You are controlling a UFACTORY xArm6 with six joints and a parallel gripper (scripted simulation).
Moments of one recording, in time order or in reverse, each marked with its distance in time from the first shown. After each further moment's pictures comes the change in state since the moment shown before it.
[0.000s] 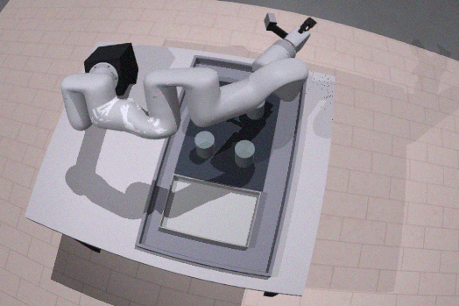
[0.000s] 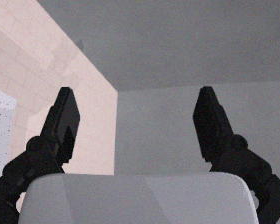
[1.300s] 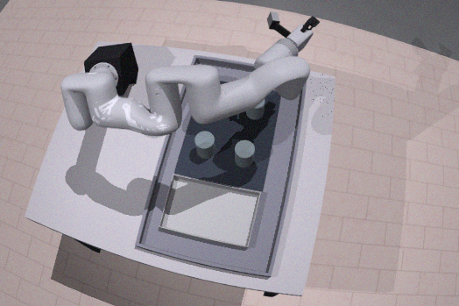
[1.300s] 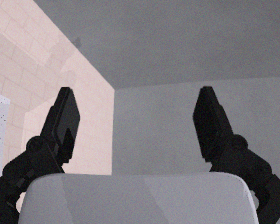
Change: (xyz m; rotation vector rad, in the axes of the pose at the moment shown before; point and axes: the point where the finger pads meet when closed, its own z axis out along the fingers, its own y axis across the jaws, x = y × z) arm -0.006 0.007 0.007 -0.018 -0.016 -0.002
